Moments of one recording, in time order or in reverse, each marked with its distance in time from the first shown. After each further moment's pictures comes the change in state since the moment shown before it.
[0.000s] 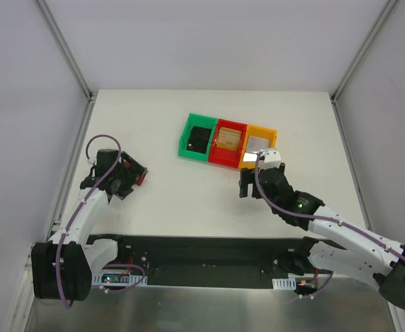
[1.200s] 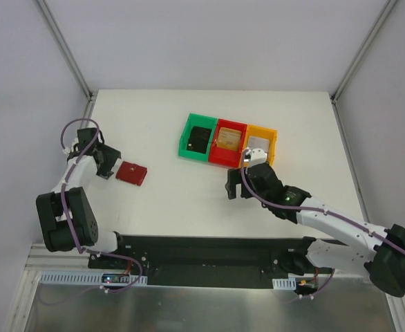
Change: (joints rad) left arm 0.256 0.392 0.268 0.009 -0.112 -0.032; right arm 0.000 0.161 0.029 0.101 -0.204 0.013
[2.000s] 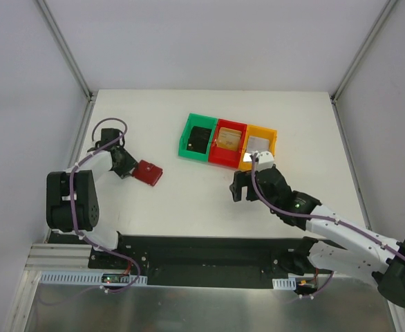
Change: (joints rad) left arm -0.138 0.183 0.016 0.047 0.056 0.200; right arm 0.000 -0.134 -0.044 -0.021 0.008 -0.001
